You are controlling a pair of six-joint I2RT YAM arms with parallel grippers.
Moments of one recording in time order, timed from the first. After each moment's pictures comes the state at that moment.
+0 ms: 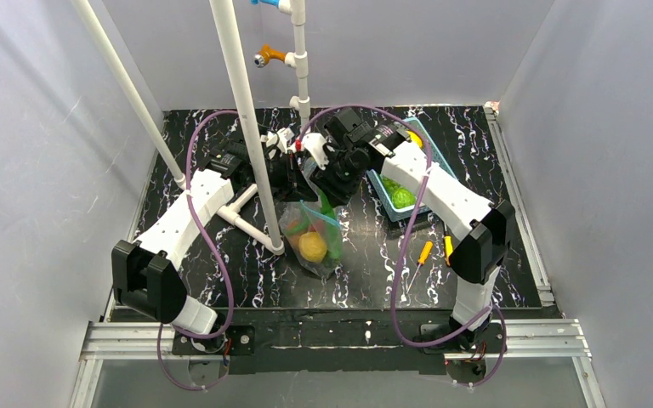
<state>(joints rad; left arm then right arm) -0.40 1.48 1.35 -0.75 0.68 -0.67 0.79 1.85 1.95 -1.15 -0.27 -0.33</state>
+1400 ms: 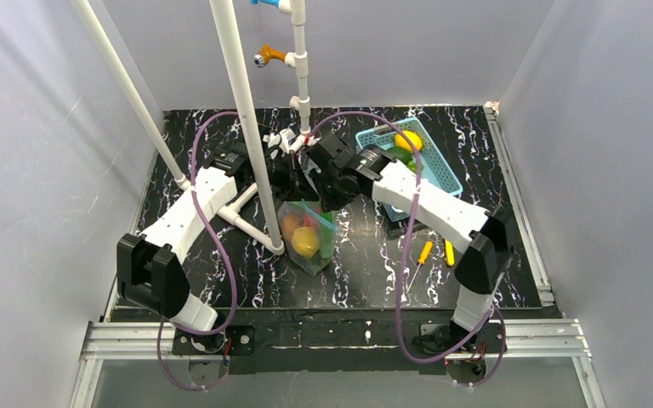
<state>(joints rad) -0.40 1.51 1.34 -0.73 0.68 -0.68 0.92 1.83 1.82 -1.04 0.11 0.35</state>
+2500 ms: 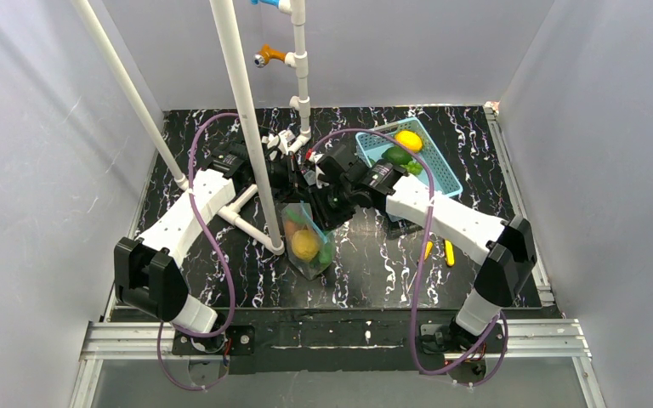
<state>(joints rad) -0.40 1.49 1.33 -0.73 0.69 -0.68 0.93 1.66 1.57 -0.85 -0.17 0.40</state>
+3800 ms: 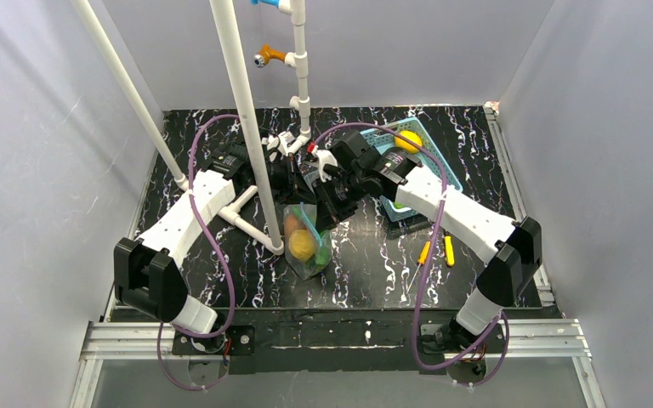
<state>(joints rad) -0.40 1.49 1.32 -0.73 0.69 -0.68 0.86 1.65 1.62 -0.92 -0.49 0.32</state>
